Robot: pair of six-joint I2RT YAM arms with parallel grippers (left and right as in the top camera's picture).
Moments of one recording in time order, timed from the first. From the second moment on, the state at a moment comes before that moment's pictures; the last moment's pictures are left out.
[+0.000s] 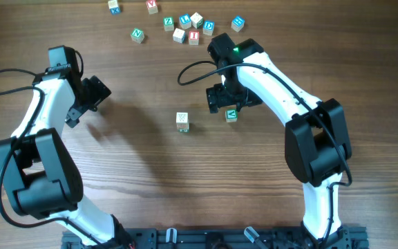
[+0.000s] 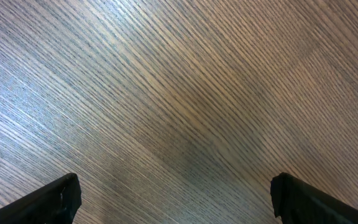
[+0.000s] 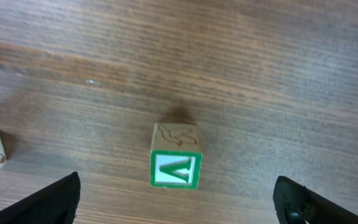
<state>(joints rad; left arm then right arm) 0.22 1.85 1.26 -0.74 -0.08 -0.55 0.49 2.16 1.76 -1.20 0.00 0.29</state>
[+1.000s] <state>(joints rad) 0.22 1.85 1.26 -0.74 -0.08 -0.55 0.50 2.04 1.60 -1.09 0.00 0.32</state>
